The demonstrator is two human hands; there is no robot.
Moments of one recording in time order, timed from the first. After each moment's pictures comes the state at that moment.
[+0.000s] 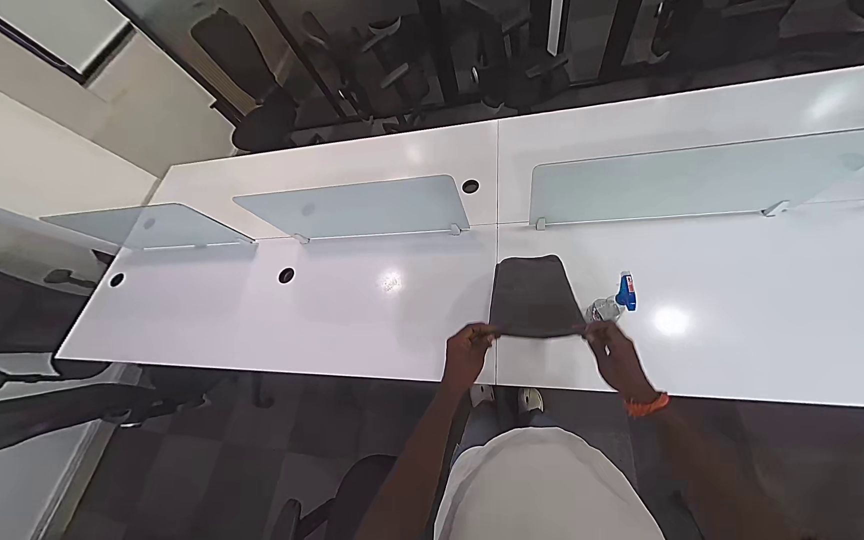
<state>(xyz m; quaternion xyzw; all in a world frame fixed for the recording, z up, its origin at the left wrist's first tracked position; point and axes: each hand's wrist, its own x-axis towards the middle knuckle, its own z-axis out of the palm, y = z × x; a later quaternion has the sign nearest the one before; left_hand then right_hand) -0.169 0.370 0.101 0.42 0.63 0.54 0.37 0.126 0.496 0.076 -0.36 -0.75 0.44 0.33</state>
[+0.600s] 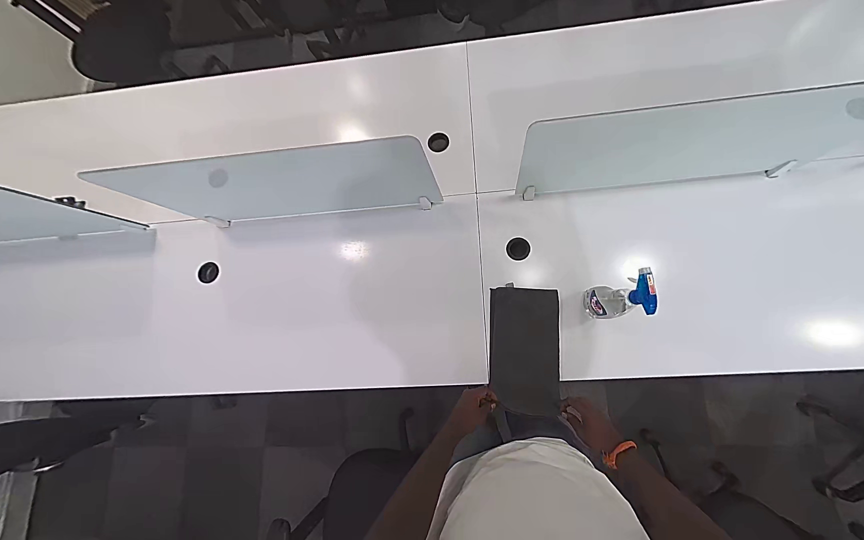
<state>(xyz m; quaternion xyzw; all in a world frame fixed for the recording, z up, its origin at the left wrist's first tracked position) -0.180 0.301 -0.106 0.43 0.63 0.15 0.64 0.166 0.389 -0.102 -0.48 -0.71 0.50 -0.12</state>
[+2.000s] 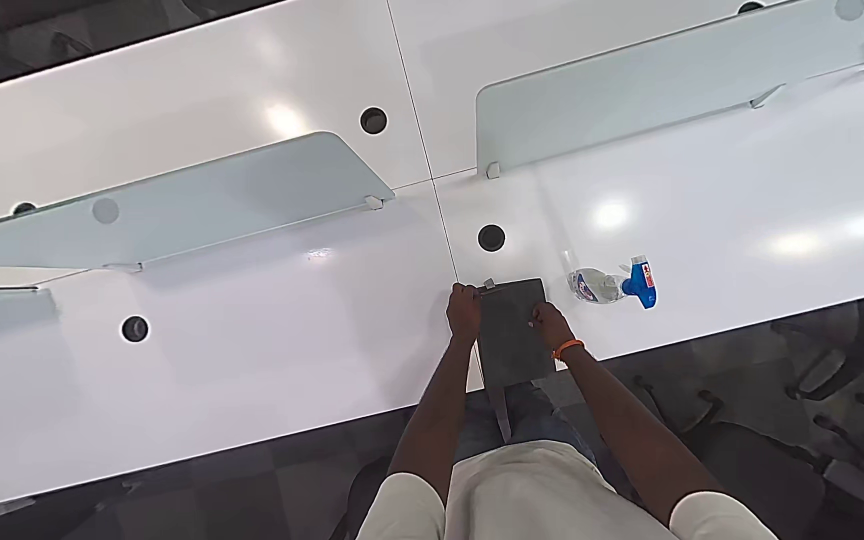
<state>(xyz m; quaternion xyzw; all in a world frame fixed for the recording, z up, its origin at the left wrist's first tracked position) -0.198 0.555 -0.128 0.48 0.80 0.07 0.34 0.041 0.559 -0.141 -0.63 -0.63 0.45 -0.10</state>
